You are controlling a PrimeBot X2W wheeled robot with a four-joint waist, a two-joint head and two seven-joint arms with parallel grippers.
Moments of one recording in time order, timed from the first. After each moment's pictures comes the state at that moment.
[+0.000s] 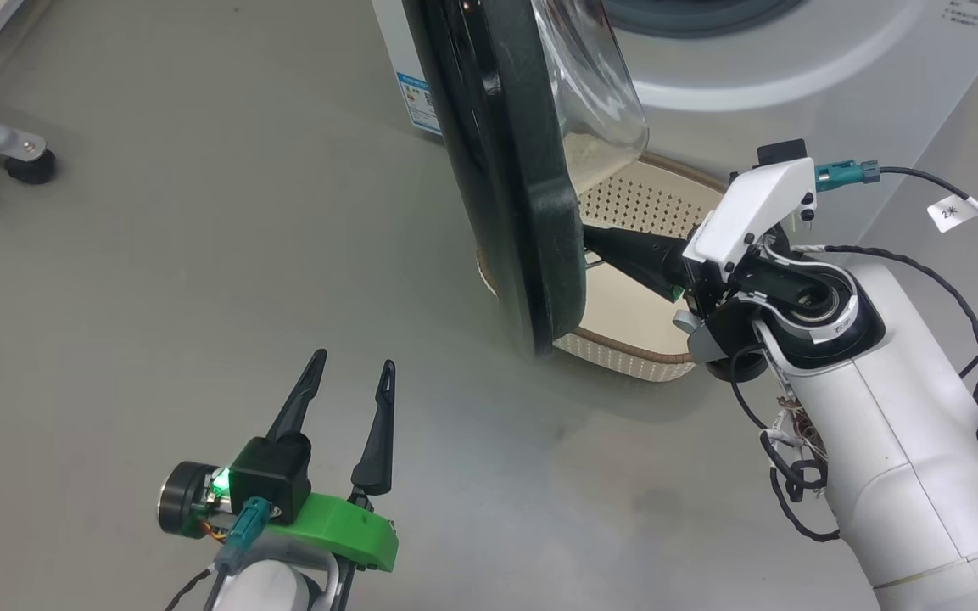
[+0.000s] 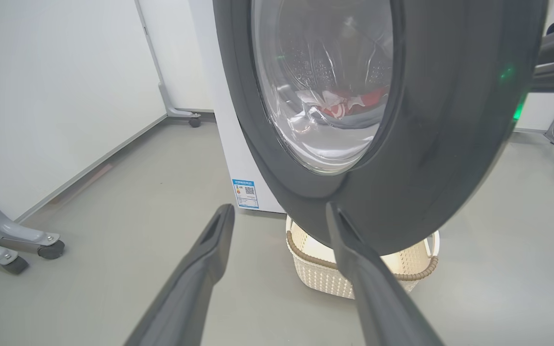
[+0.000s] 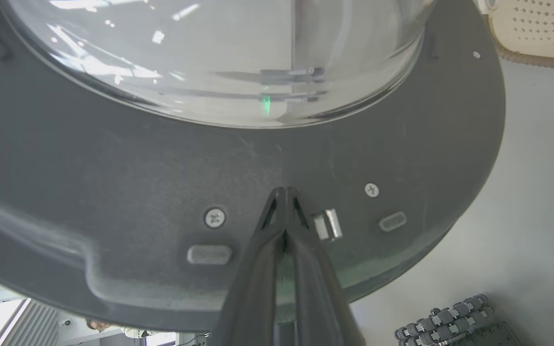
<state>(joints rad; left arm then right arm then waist) -0.16 0.04 -0.42 0.19 -0.33 0.12 -0.25 -0.65 -0.08 0.35 0.39 1.57 -0.12 0.70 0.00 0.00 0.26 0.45</state>
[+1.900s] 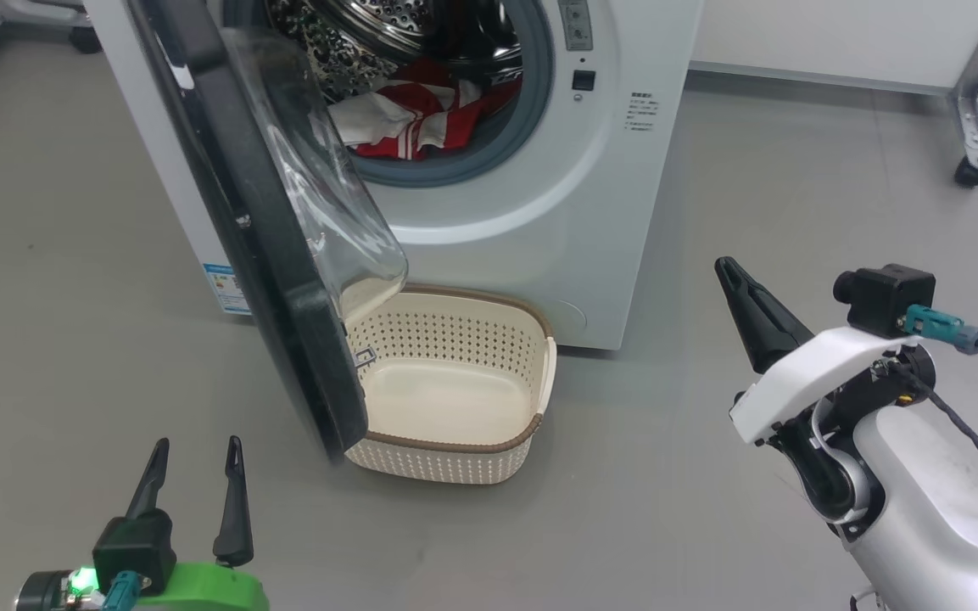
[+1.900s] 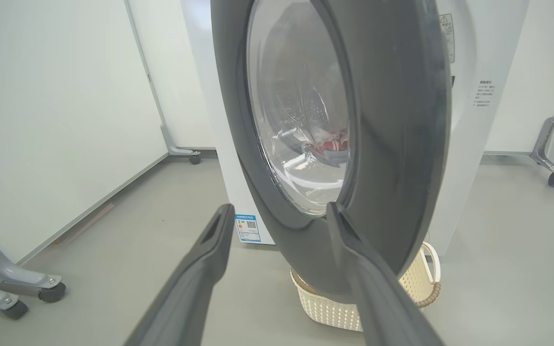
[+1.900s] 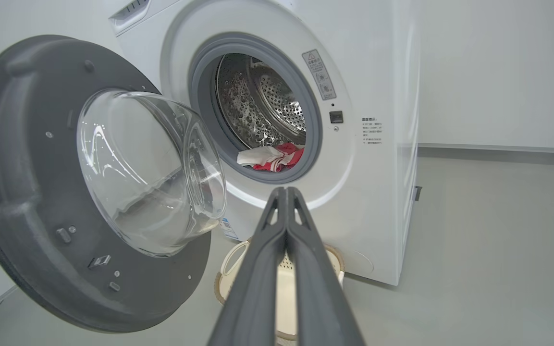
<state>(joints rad) 0.02 0.10 -0.16 0.21 -0.27 0.12 -0.25 -0.38 -0.32 0.55 0.25 0.86 0.07 -0.05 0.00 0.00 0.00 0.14</state>
